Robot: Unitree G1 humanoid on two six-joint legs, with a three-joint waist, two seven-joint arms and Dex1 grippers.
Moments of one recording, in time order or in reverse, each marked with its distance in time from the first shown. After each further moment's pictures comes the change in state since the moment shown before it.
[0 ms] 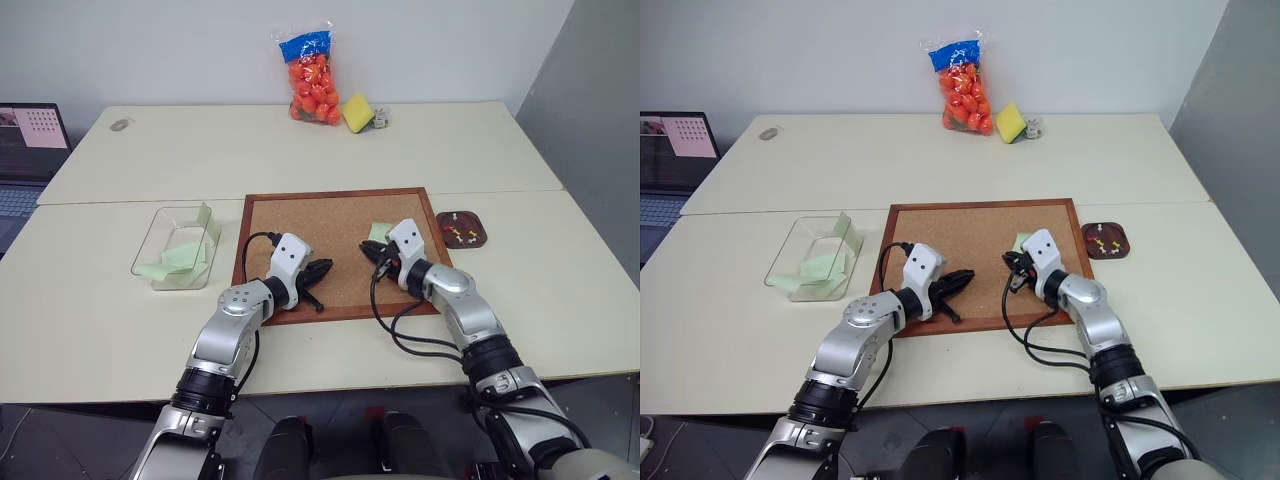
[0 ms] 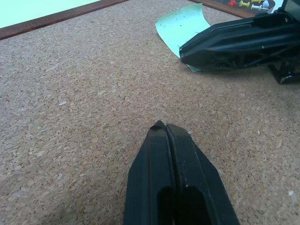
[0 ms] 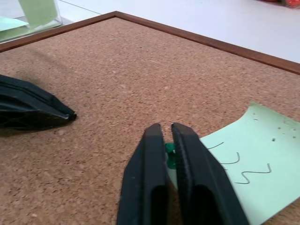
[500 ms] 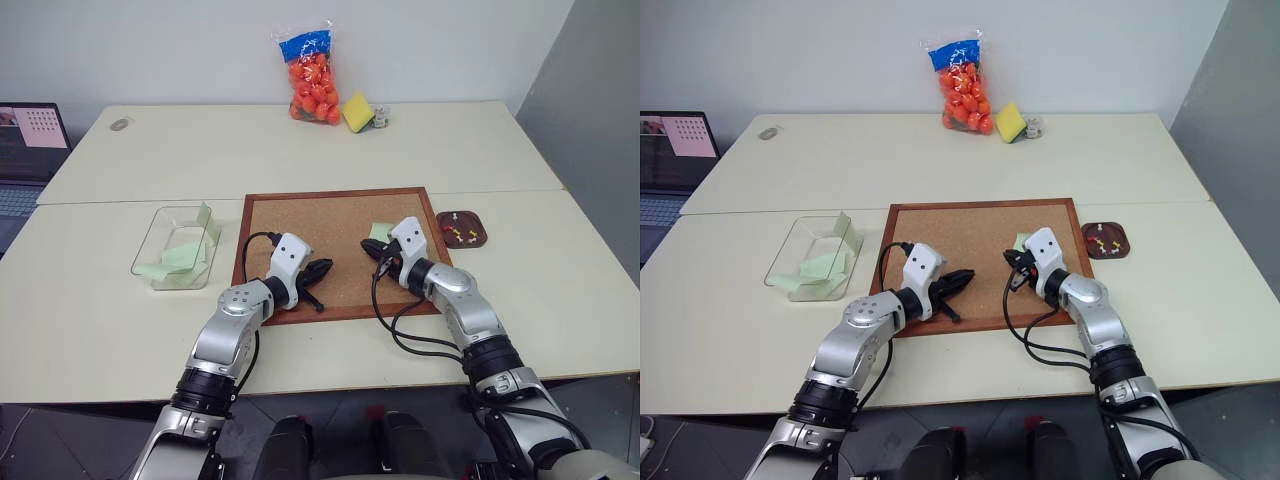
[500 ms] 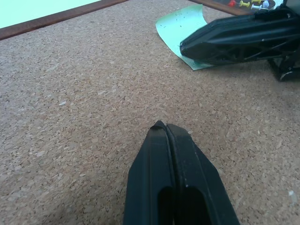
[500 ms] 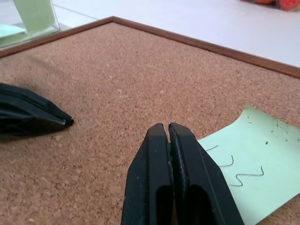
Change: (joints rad) left arm 0.001 -0.003 0.001 -0.005 0.000 0.004 0.003; right arm 0.008 0.015 -0.027 -0.049 0.040 -0.001 0.012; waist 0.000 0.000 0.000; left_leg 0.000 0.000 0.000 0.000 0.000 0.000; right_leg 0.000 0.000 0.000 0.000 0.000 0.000
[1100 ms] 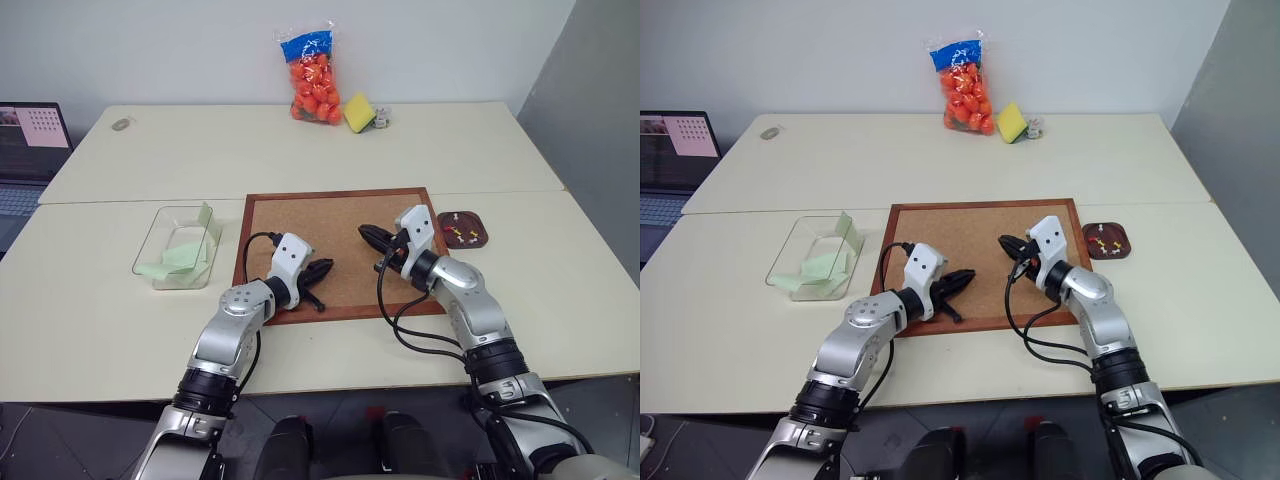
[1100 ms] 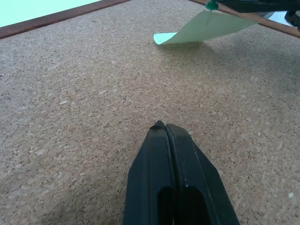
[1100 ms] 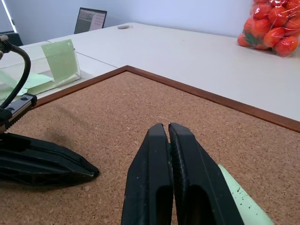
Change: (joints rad) left arm 0.002 -0.004 -0.003 -0.001 0.010 -0.017 0.009; right arm 0.033 -0.019 -0.015 -0.148 0.056 0.047 0.024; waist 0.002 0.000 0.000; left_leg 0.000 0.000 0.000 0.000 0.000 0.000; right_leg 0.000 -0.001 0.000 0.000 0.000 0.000
